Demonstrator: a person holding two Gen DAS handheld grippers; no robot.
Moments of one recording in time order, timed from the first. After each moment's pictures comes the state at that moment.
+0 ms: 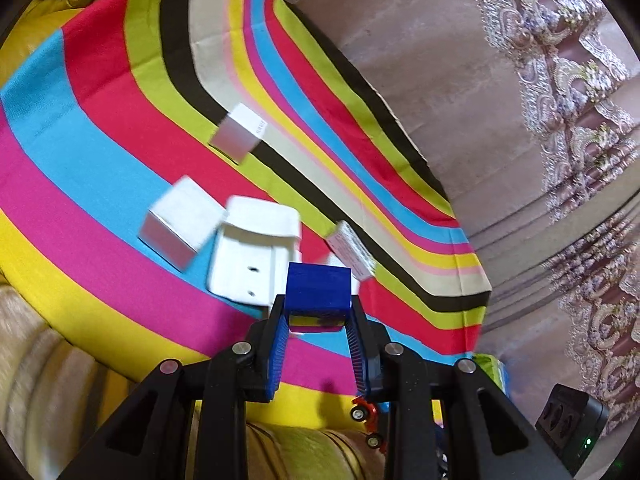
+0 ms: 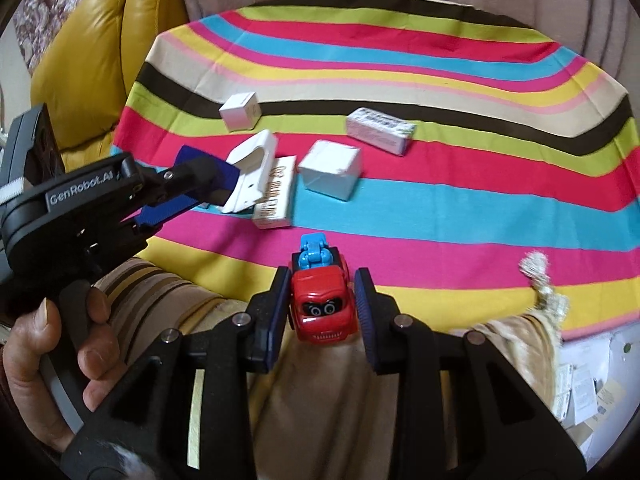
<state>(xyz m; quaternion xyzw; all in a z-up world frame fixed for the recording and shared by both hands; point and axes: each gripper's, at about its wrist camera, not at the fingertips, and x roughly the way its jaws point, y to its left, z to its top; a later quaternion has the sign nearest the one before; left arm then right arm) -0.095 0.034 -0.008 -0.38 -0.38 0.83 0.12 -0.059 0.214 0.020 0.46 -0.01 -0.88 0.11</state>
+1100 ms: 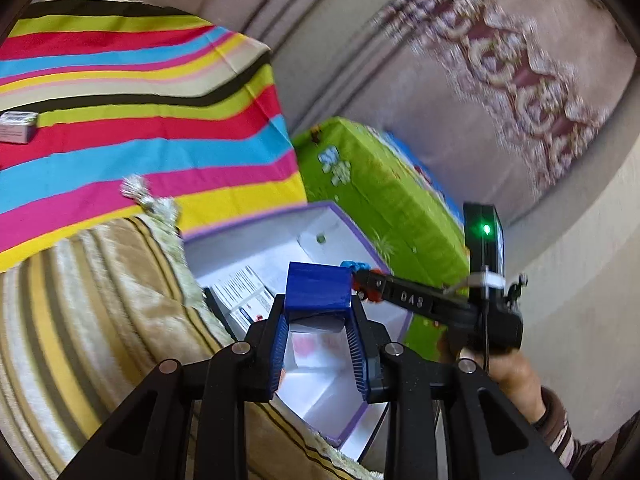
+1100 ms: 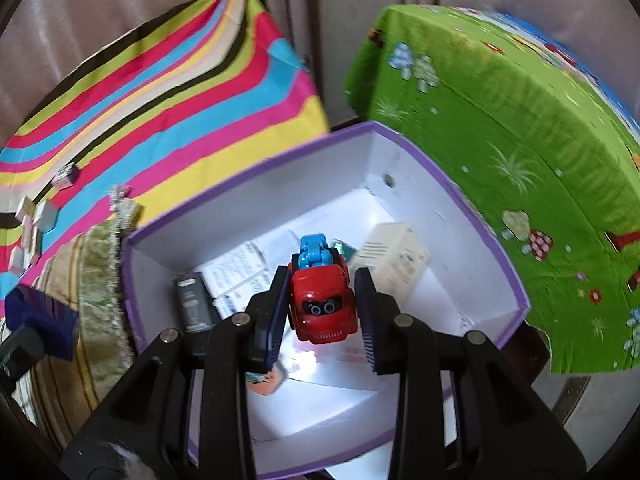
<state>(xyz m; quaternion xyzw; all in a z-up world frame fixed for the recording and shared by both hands) 0.028 0.307 0.031 -0.45 -0.11 0.75 0.48 0.098 0.521 0.015 0.47 -0.14 -0.84 -0.23</state>
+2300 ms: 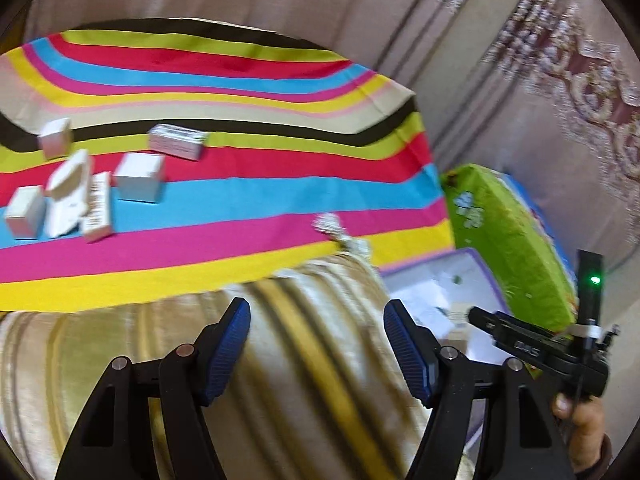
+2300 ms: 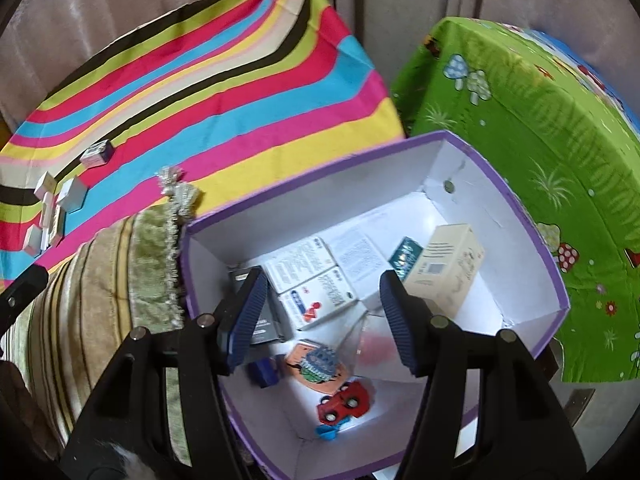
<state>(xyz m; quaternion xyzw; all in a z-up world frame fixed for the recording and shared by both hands) -0.019 0.209 0.031 -0.45 -0.09 0.85 0.25 0.065 0.457 0.021 0.48 -0.12 -0.85 -0.18</state>
